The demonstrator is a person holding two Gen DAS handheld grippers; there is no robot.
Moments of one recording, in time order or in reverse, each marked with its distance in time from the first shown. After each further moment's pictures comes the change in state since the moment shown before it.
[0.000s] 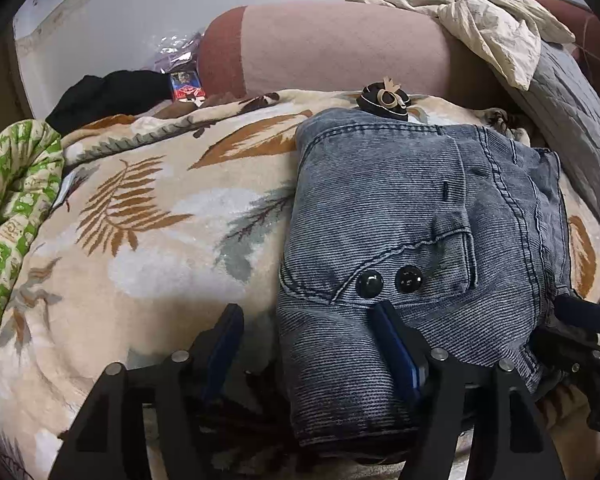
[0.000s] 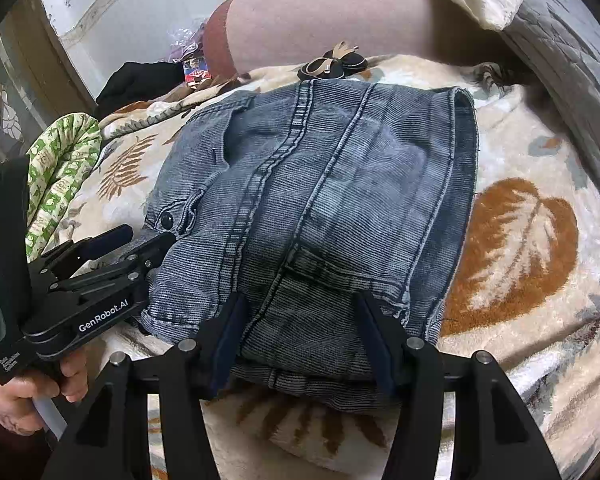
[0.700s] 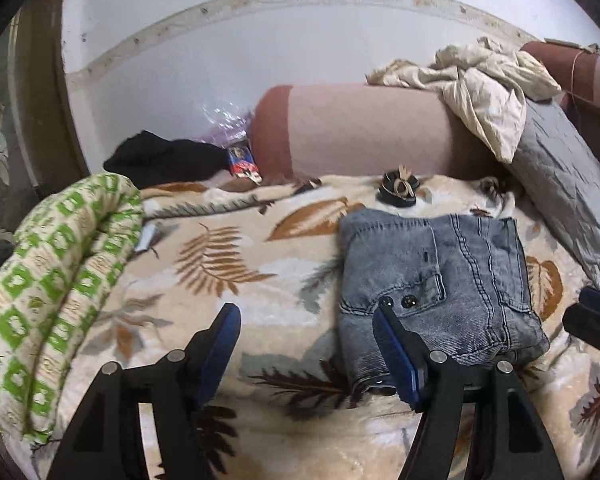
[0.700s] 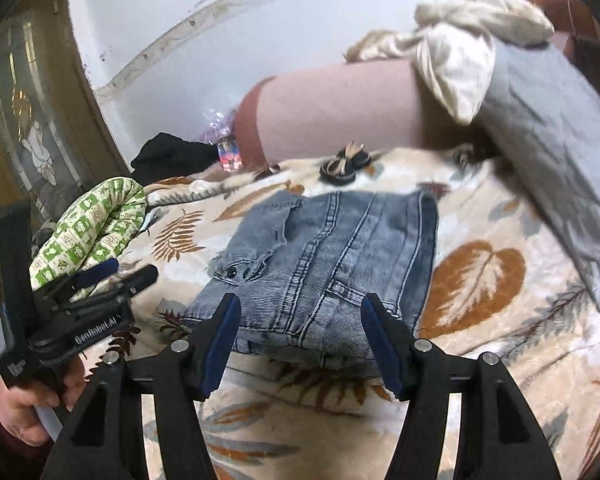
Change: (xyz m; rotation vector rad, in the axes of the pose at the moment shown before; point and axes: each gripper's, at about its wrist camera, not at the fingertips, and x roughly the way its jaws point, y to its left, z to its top) left arm -0.131 0.028 -0.005 -0.016 -0.228 0.086; right arm -0.113 0.031 -0.020 -0.006 -0.298 0.009
